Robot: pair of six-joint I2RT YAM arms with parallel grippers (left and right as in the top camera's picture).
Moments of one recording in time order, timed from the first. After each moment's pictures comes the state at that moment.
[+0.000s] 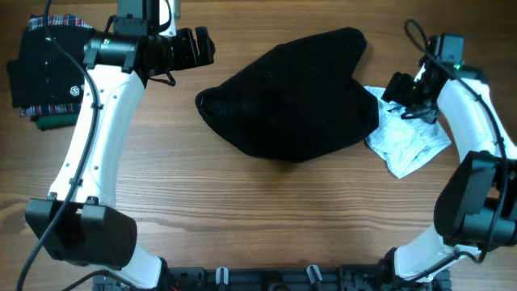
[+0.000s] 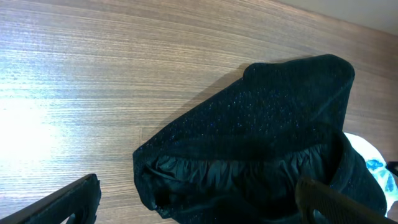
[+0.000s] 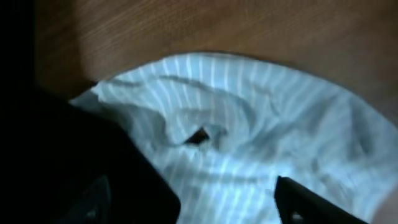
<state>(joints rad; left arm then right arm) -0.13 1.75 1.73 -0.92 0.21 -0.30 -0.17 1.83 1.33 -0.75 -0.01 0.31</state>
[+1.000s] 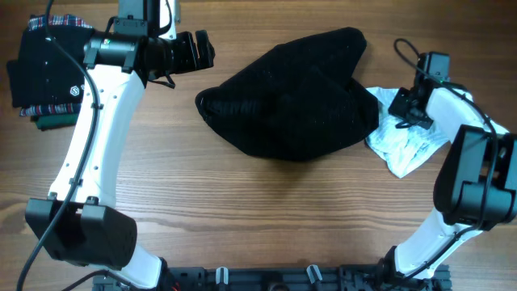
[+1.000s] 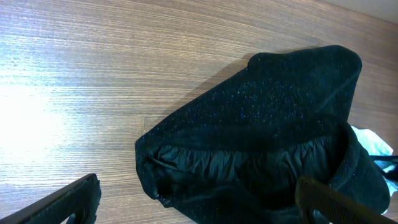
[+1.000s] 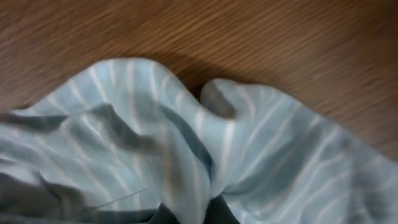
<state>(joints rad) -0.13 1.75 1.73 -0.96 0.21 -0.30 -0.22 1.96 1.25 -0.54 0.12 0.30</state>
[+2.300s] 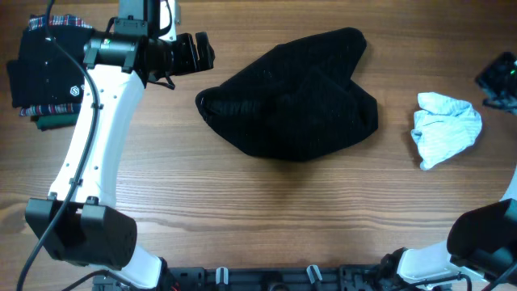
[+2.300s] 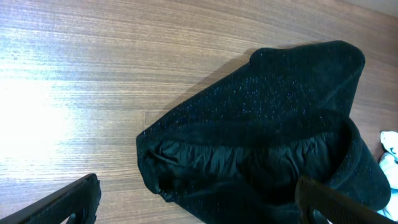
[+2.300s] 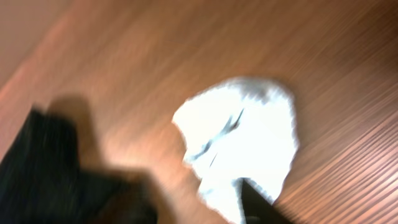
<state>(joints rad) -0.13 1.75 1.73 -0.98 0.21 -0.30 -0.49 1.70 1.67 -1.05 -0.08 0.31</state>
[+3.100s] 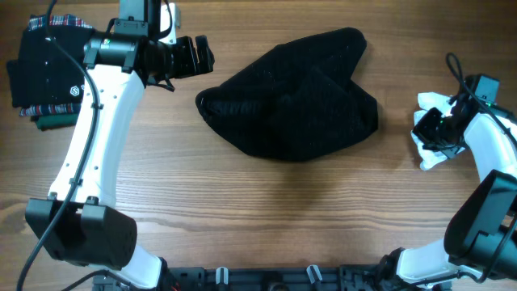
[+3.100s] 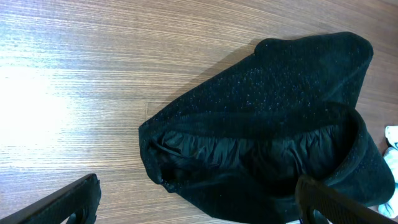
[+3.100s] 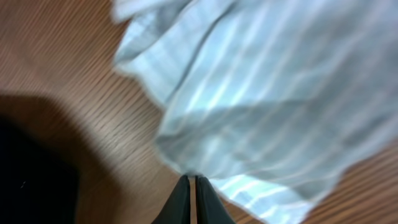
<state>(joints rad) -0.13 1.75 1.73 -1.01 0.21 -0.30 -0.40 1.71 1.09 -0.72 -0.06 0.36</state>
